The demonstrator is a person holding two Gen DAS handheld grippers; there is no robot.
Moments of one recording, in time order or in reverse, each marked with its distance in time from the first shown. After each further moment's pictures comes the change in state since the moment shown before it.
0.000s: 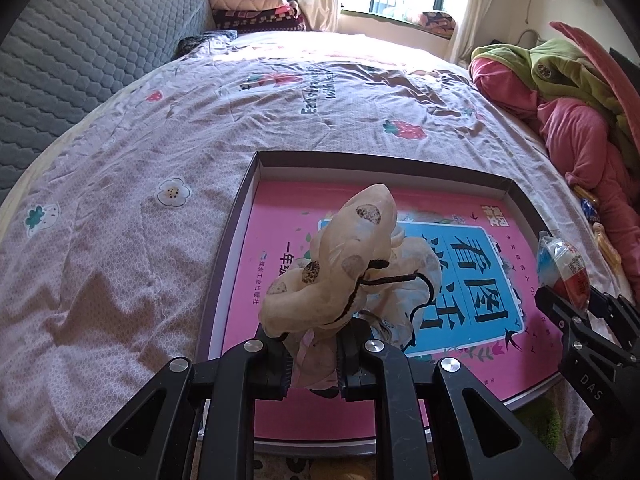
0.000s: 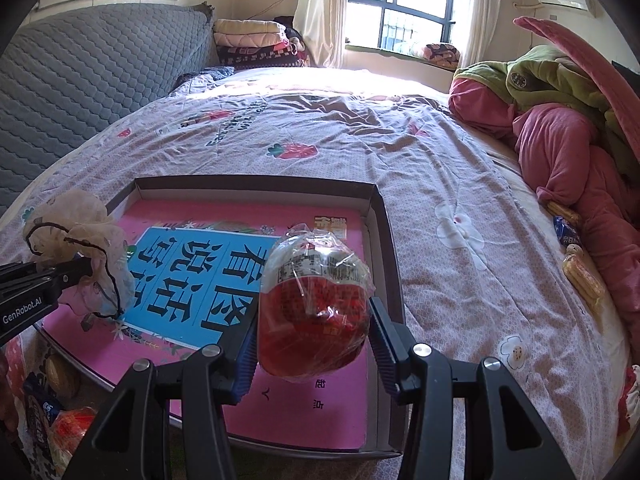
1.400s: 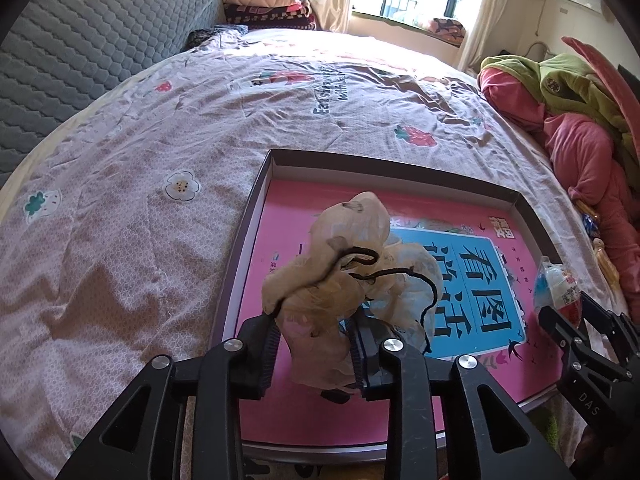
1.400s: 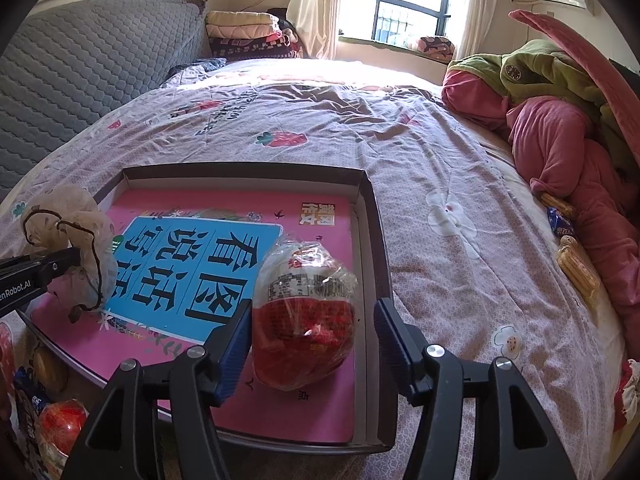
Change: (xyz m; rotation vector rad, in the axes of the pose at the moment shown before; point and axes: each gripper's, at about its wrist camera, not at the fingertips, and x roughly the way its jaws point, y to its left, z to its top) left arm 0.001 0.013 0.004 -0.051 -0.005 -0.013; right arm 0.002 -0.005 -0.002 -0.004 0.011 -0.022
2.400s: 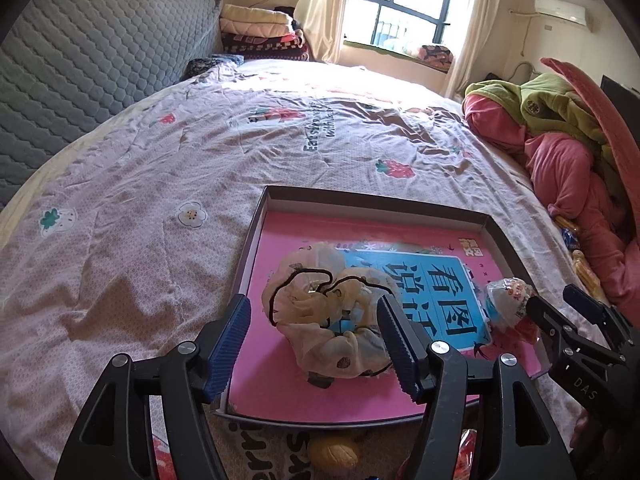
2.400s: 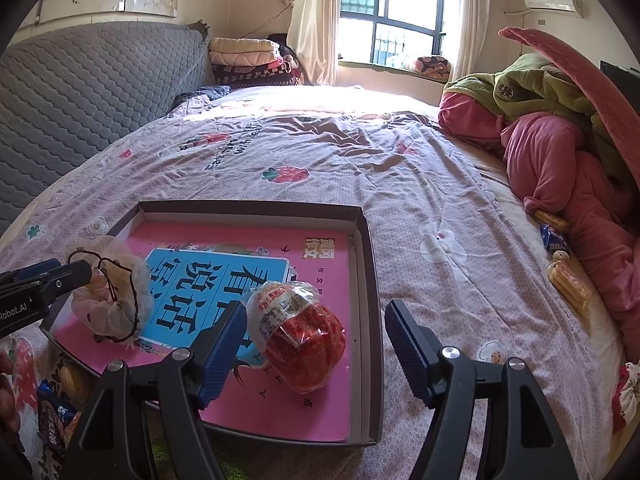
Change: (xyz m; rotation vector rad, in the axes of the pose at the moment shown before) left arm -0.049 -0.004 -0.010 0.008 -0.123 -0.030; right arm -0.031 -0.004 0.007 0.023 -0.098 0.025
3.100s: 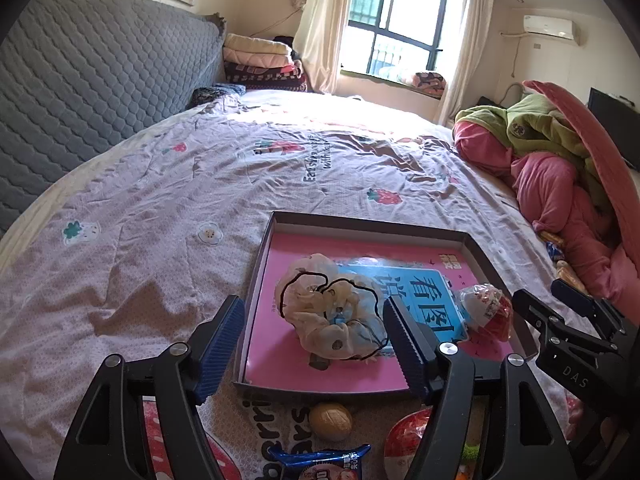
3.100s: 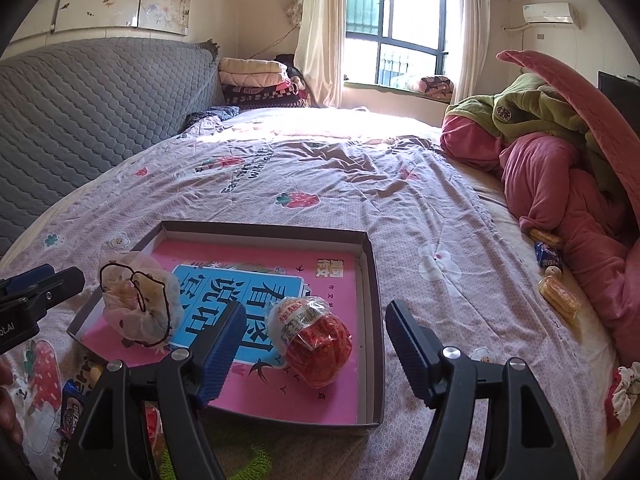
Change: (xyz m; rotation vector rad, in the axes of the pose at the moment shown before) left arm -0.053 0.002 -0.015 0.008 -0.108 -0.012; right arm -0.037 0.010 0.000 -0.015 -0.082 0.020
